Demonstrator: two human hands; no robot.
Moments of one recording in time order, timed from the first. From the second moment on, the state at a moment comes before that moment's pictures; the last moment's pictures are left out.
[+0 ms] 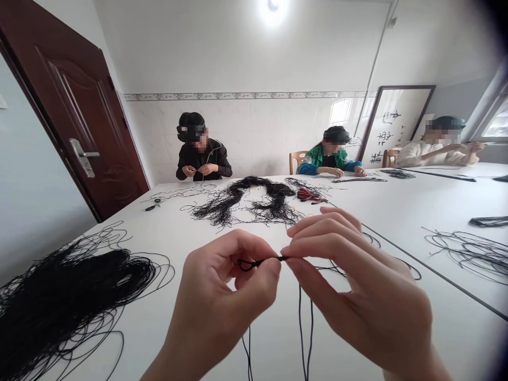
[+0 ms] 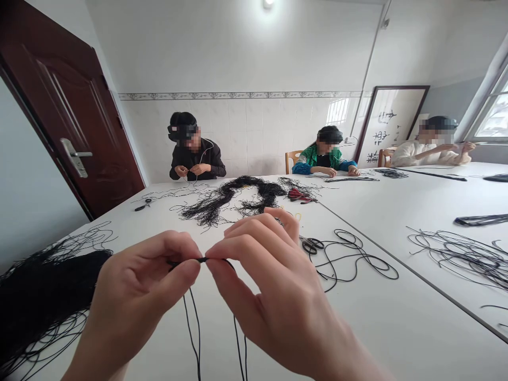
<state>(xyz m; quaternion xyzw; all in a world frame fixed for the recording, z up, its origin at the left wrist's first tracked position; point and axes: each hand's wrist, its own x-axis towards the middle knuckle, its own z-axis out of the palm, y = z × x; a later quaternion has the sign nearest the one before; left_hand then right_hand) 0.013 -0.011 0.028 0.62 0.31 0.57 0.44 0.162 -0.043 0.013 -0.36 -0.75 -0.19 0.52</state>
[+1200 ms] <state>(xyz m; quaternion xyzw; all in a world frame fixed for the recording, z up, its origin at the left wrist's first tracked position) 0.008 -0.009 0.028 0.65 0.32 0.52 0.44 0.160 -0.044 0.011 -0.36 -0.75 -0.19 0.53</state>
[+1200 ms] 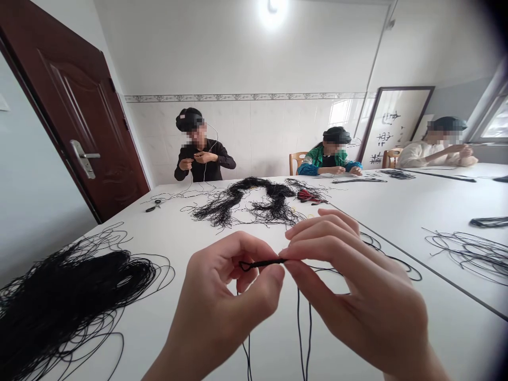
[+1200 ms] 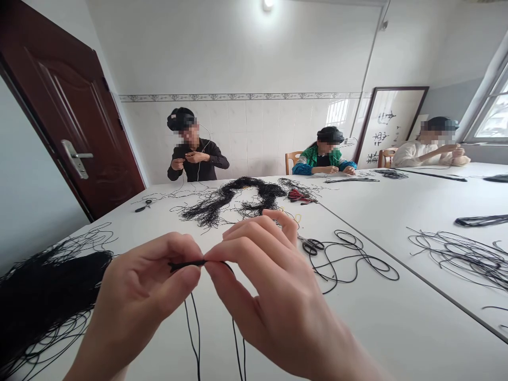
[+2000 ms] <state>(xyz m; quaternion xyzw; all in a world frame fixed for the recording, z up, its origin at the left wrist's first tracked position) -0.002 0.003 0.026 0.74 0.28 0.46 0.41 0.163 -0.041 0.012 -0.37 -0.74 -0.20 0.52</state>
